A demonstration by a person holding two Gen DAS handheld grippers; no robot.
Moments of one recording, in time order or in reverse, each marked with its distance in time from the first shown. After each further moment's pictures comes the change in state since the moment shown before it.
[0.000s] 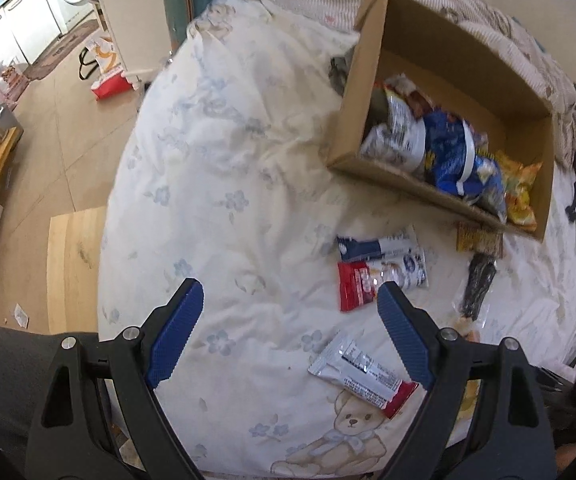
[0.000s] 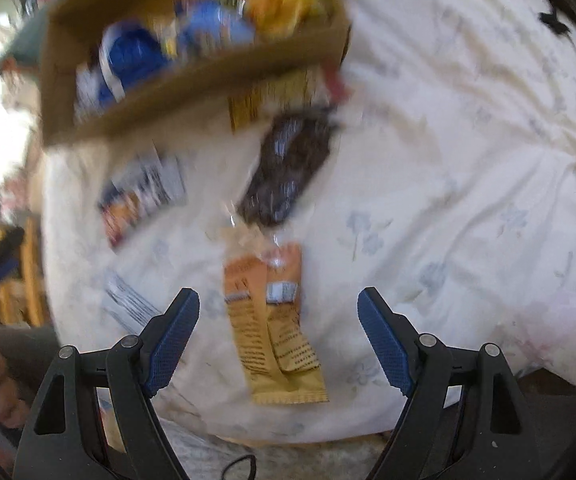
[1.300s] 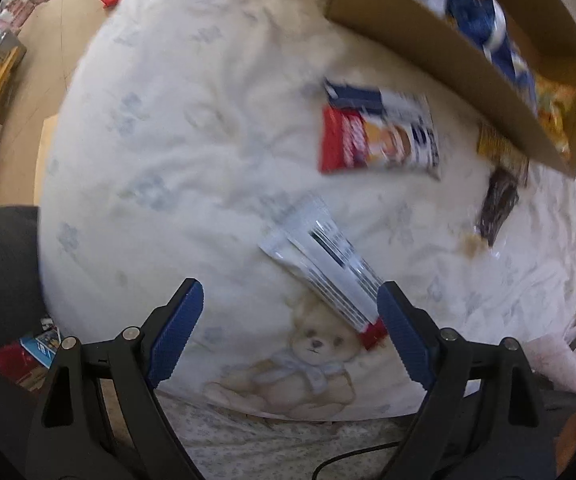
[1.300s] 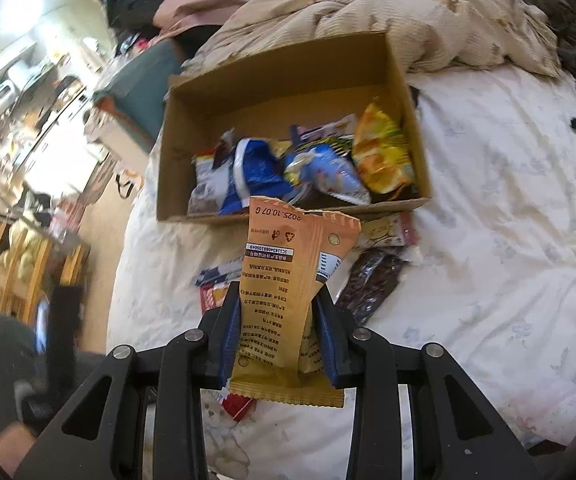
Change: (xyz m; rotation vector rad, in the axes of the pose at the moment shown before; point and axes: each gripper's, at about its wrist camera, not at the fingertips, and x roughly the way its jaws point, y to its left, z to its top) left arm 0.049 -0.036 -0.071 -0.135 0.307 0.027; right arm -0.103 0.014 -0.002 -0.098 -0.462 0.197
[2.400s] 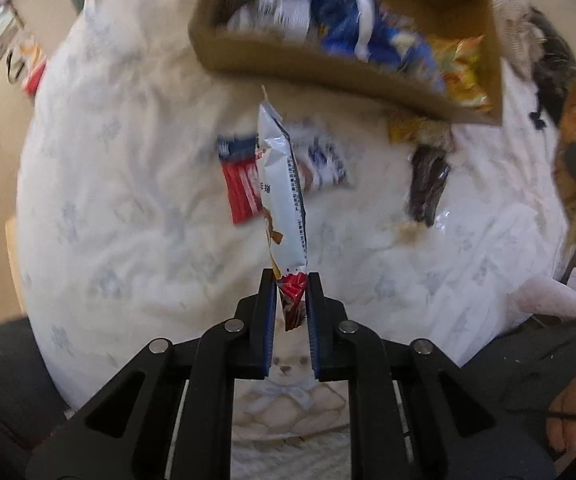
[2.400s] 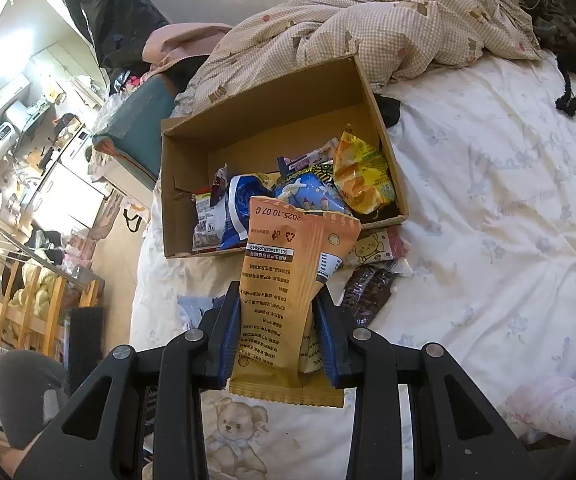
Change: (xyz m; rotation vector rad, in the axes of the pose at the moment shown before) left arm -0.038 -0.046 0.012 0.346 -0.127 -0.112; right arm -0.009 -0.007 0.008 0.093 -0.066 0.044
